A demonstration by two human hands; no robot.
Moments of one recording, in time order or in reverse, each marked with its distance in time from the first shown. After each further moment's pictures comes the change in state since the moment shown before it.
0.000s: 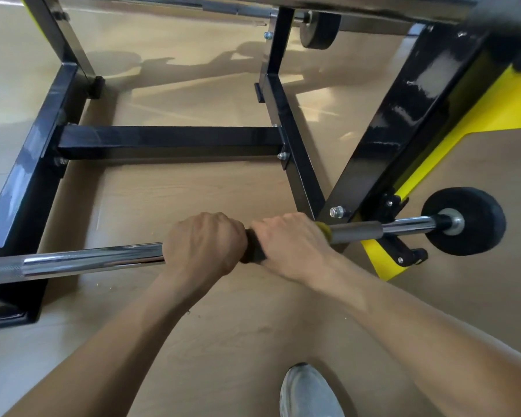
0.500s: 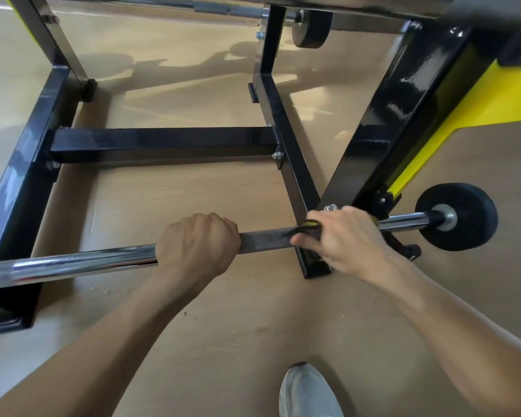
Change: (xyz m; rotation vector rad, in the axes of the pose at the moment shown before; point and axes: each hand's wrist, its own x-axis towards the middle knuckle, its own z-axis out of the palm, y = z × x) left_hand 0.002 0.002 0.008 -0.021 0.037 -0.022; right_hand -0.046 0.065 -0.004 -0.040 -0.008 0.197
